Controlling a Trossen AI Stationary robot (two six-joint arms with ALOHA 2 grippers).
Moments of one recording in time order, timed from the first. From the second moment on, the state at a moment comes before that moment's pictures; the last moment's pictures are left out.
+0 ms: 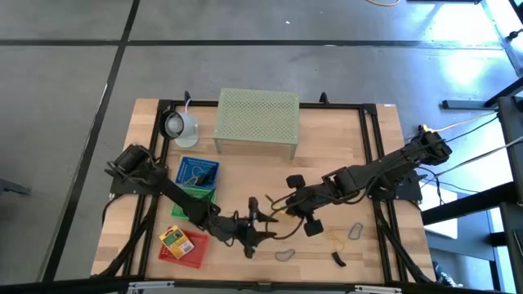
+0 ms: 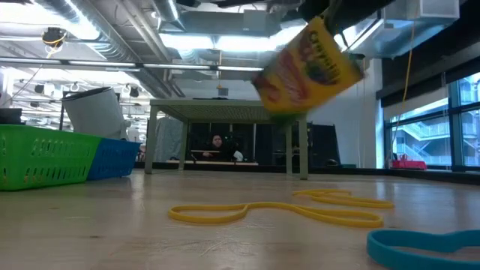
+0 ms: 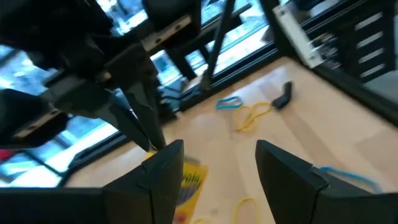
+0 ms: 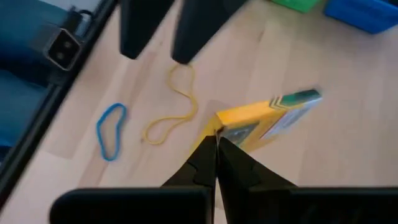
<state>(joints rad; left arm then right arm) -0.55 1.86 1.01 0.64 -0.60 0.40 0.42 1.55 1.20 -0.57 0.04 0.04</state>
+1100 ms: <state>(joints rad) -0.47 1.86 1.01 0.44 -0.63 0.18 0.43 1.55 1.20 -0.57 0.06 -0.01</state>
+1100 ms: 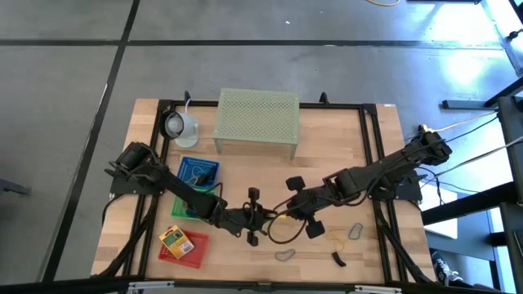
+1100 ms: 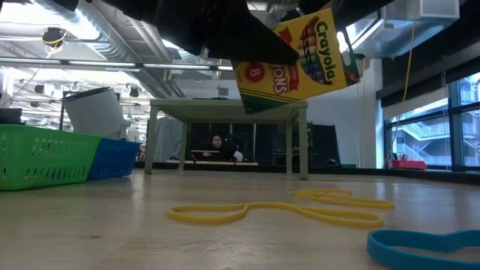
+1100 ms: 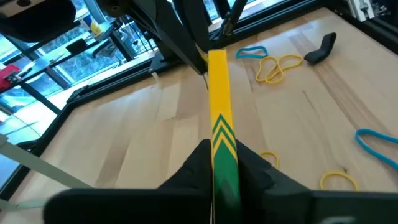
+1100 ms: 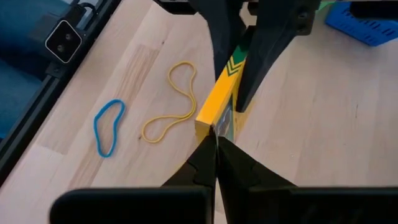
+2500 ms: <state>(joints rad) -0.50 1.70 1.01 0.16 -0.59 -0.25 0.42 1.34 1.20 -0.92 0.07 0.24</state>
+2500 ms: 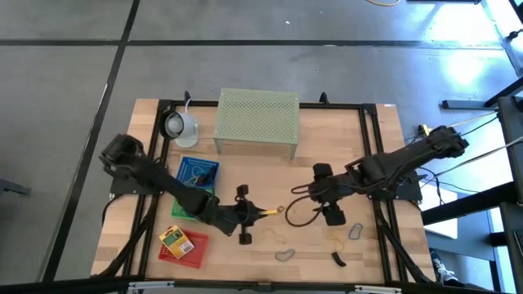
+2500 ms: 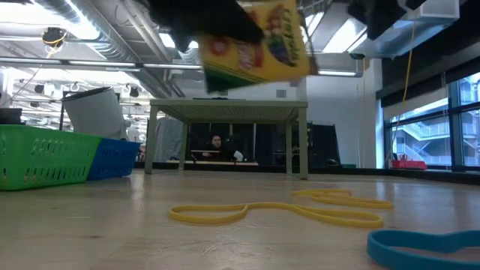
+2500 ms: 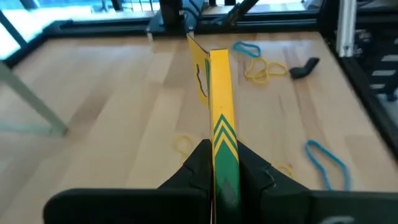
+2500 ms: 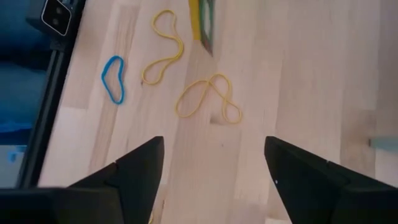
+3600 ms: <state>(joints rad) -0.90 1.30 1.01 -1.04 -0.67 -1.44 0.46 1.32 1.20 -0.92 0.11 0.25</state>
